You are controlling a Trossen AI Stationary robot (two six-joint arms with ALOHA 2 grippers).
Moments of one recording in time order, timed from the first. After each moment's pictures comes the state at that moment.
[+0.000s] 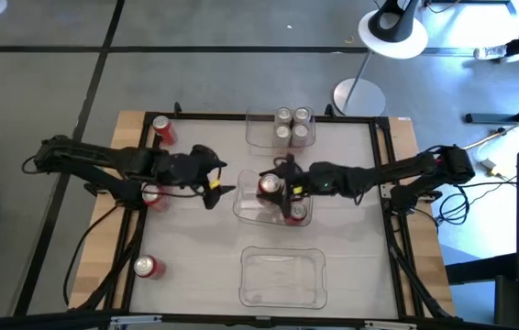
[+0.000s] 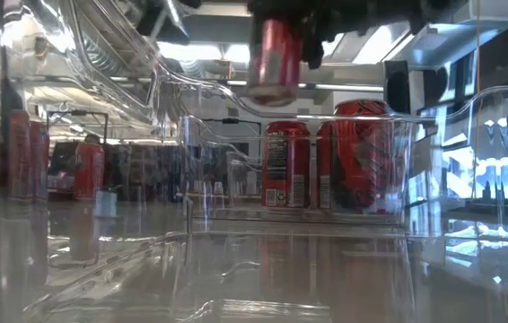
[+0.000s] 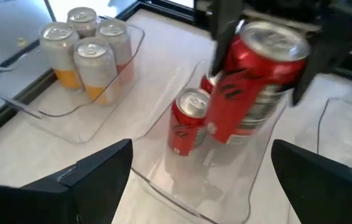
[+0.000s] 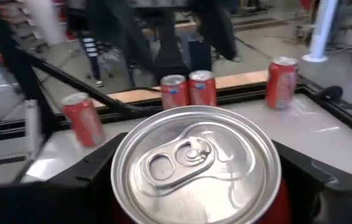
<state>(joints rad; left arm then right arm) -0.14 1.12 1.05 -0.53 -0.40 -0.40 0.08 1.49 0.90 0.44 0.10 0.15</state>
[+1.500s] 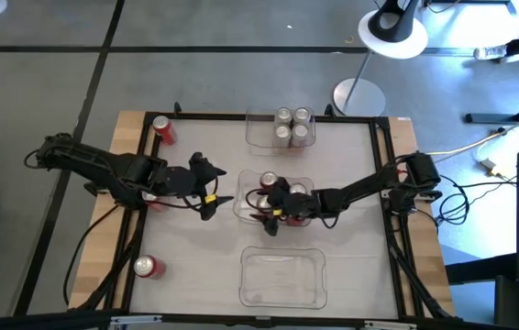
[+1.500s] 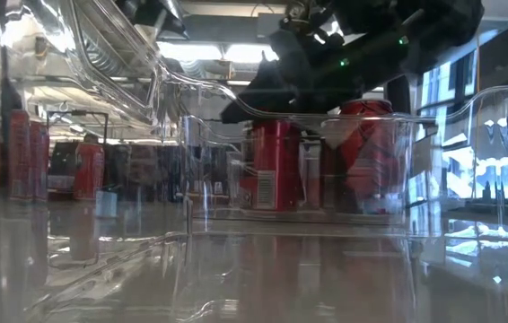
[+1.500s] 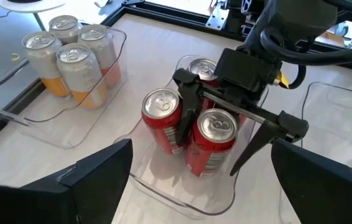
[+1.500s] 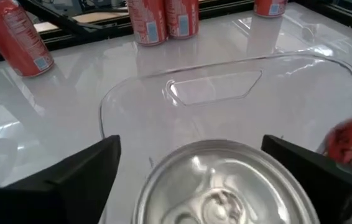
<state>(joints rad) -0.25 1.13 1.05 -0.53 -0.48 -0.39 0.19 1.81 0.90 0.48 0.33 0.28</state>
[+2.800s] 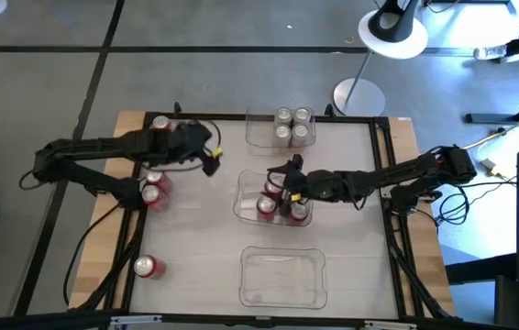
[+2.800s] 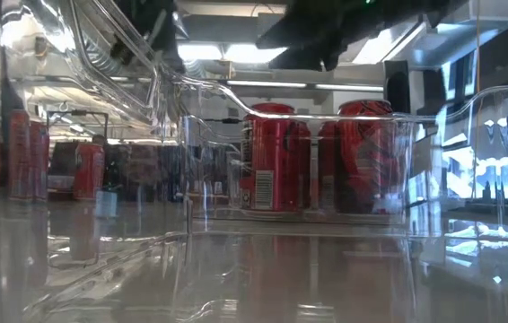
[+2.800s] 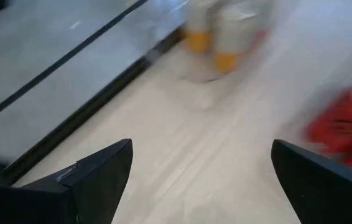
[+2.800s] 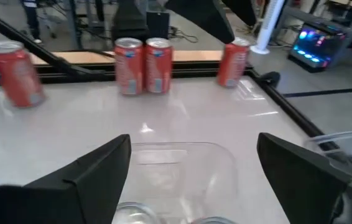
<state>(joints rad) 0.17 1.13 1.05 -0.74 -0.48 -0.36 0.12 1.48 0.90 0.29 0.36 0.02</state>
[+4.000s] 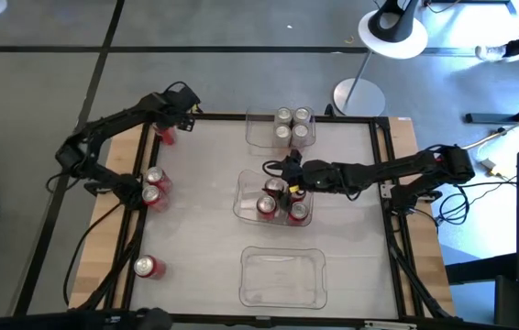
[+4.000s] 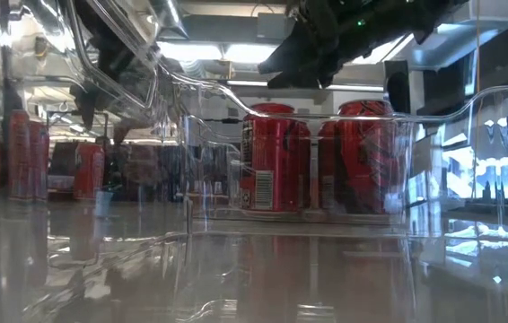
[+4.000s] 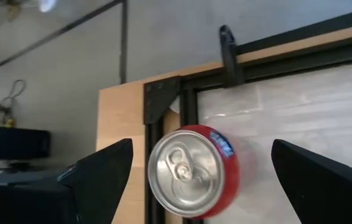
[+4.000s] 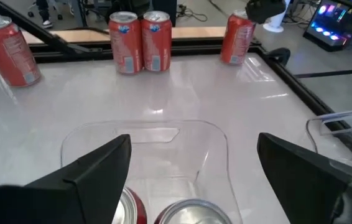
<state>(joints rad) 0.86 1.41 1.07 -0.98 -0.71 -0.47 0.03 1.49 0.89 0.23 0.21 0.03</state>
